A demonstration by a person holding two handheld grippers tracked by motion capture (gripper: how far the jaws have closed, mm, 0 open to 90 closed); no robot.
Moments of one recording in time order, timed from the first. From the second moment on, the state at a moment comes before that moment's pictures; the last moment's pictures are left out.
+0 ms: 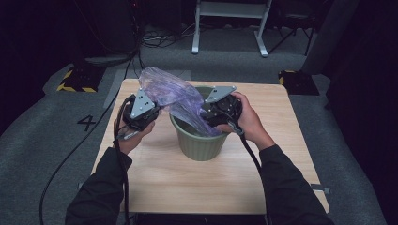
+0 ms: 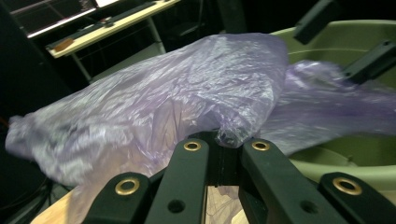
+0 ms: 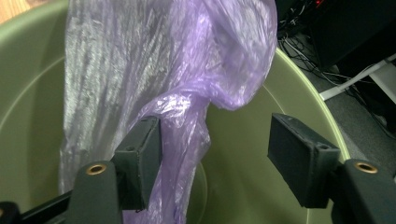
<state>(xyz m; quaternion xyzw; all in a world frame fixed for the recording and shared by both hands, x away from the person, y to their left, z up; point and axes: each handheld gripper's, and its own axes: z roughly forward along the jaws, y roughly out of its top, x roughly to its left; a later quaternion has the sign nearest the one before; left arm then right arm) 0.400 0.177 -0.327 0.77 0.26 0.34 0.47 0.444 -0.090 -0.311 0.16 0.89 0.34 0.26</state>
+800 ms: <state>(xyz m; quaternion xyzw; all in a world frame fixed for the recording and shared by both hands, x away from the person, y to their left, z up) 0.381 0.131 -0.324 0.81 0.19 0.32 0.46 0.413 -0.086 -0.308 0.11 0.87 0.42 0.24</state>
